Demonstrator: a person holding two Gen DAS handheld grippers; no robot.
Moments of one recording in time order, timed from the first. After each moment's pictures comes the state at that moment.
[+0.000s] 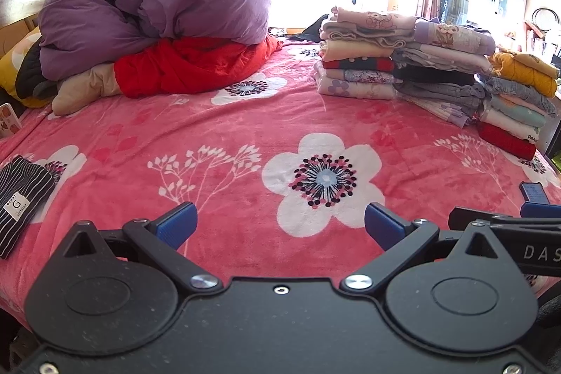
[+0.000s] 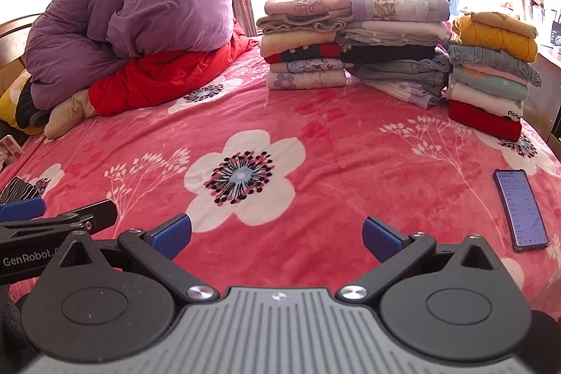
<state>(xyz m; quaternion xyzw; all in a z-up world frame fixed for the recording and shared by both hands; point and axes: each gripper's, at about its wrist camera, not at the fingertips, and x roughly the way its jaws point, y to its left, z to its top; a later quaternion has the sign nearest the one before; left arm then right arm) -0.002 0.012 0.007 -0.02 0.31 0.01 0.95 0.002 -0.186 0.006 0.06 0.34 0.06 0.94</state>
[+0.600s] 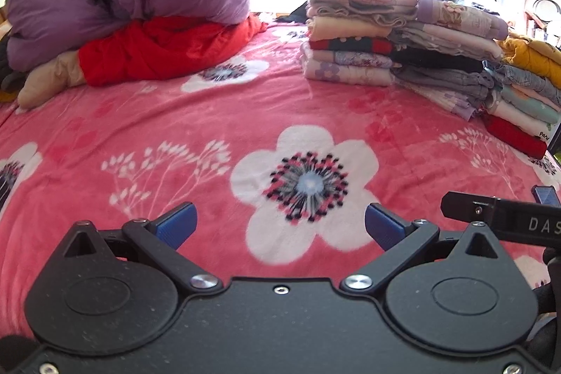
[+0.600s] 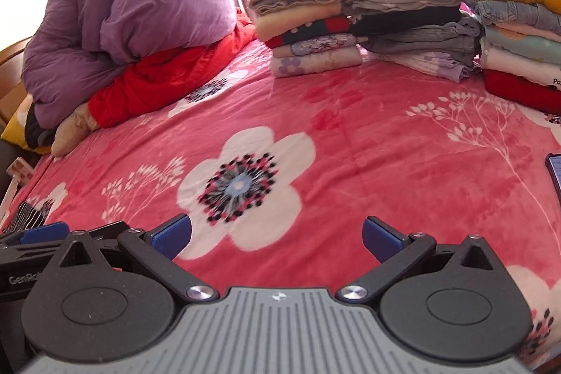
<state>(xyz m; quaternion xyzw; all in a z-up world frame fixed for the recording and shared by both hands) 0.085 -0.018 -0.027 -0.03 0.32 -0.02 0.95 0.085 -0.225 -0.044 0.12 0.35 0.10 0.92</state>
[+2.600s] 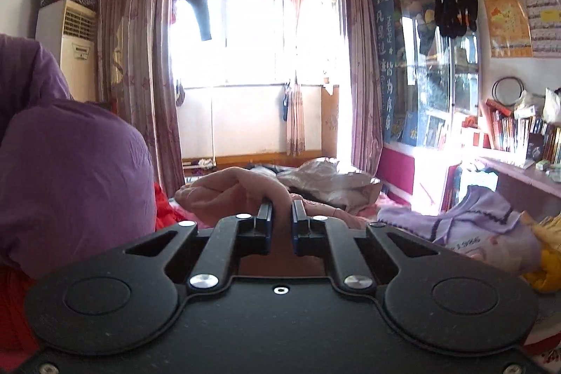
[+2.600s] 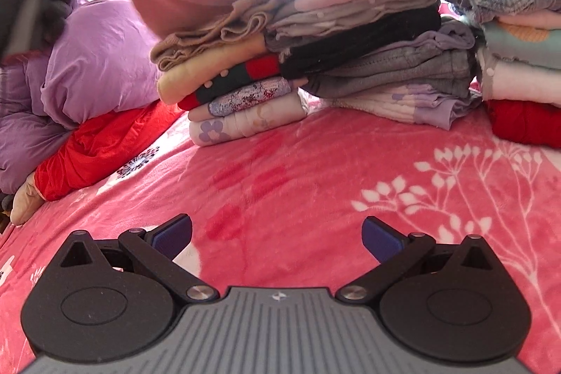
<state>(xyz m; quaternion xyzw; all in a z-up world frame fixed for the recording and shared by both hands) 0.382 -0.105 0.165 0.02 0.08 -0.11 0.99 0.241 -0.327 -0.109 0.16 0.28 0.08 0.94</state>
